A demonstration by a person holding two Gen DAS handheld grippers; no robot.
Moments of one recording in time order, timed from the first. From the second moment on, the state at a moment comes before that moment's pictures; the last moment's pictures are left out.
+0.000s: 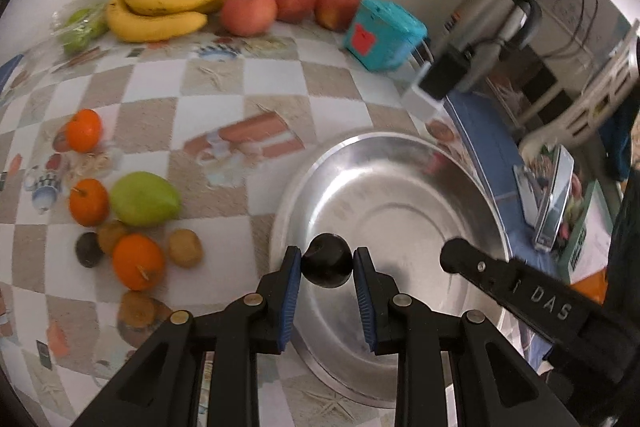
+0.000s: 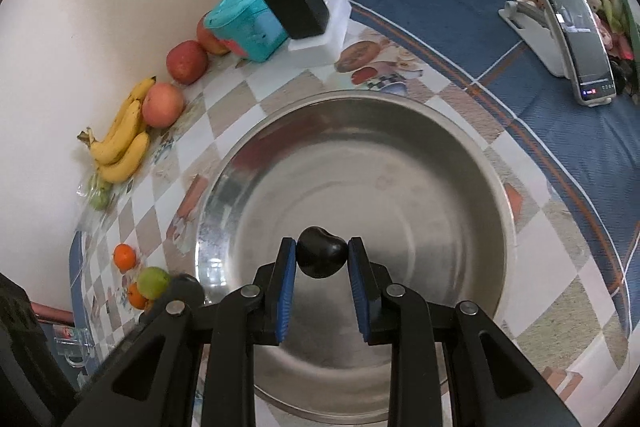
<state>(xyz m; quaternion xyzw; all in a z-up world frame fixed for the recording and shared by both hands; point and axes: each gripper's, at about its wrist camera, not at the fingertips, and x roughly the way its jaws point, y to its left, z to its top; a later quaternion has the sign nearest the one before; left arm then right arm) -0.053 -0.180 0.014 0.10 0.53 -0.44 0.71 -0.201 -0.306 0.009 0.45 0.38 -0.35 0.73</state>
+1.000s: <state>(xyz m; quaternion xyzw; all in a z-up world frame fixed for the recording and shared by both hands) -0.040 -0.156 0.033 0.11 0.51 -0.40 0.75 -0.200 -0.305 0.014 0.42 0.40 -0.38 0.72</state>
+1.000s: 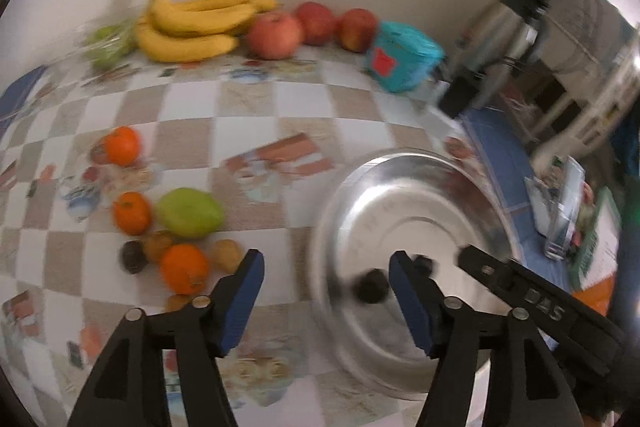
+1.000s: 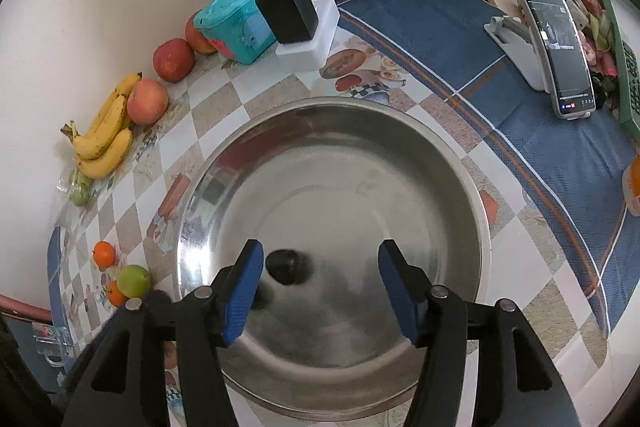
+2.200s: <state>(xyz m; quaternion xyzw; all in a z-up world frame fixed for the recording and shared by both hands) 0.035 -0.072 0.019 0.11 0.54 -0.20 0.81 -0.166 -0.268 0.015 0.34 0.45 -0.34 0.75</state>
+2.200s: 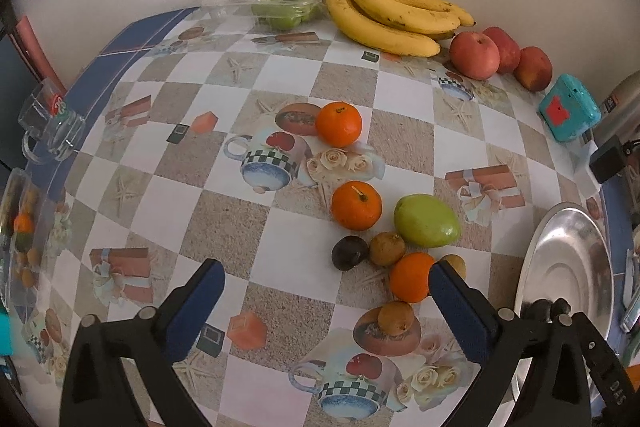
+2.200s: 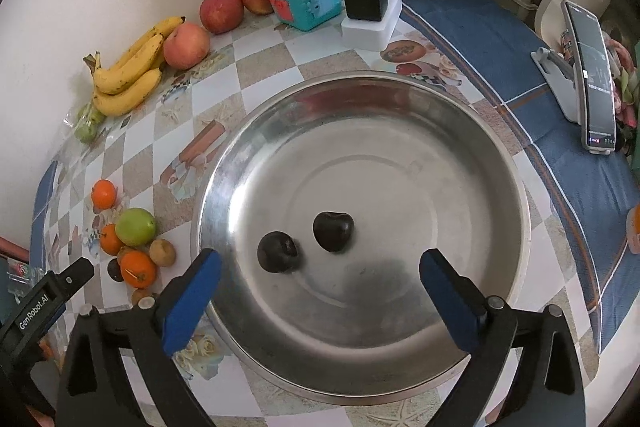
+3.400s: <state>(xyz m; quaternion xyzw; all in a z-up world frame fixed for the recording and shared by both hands) 0.069 -0.017 0.024 0.09 0.54 -0.15 0.83 -0.096 -0.197 0.019 0.27 0.48 -0.25 0.80</state>
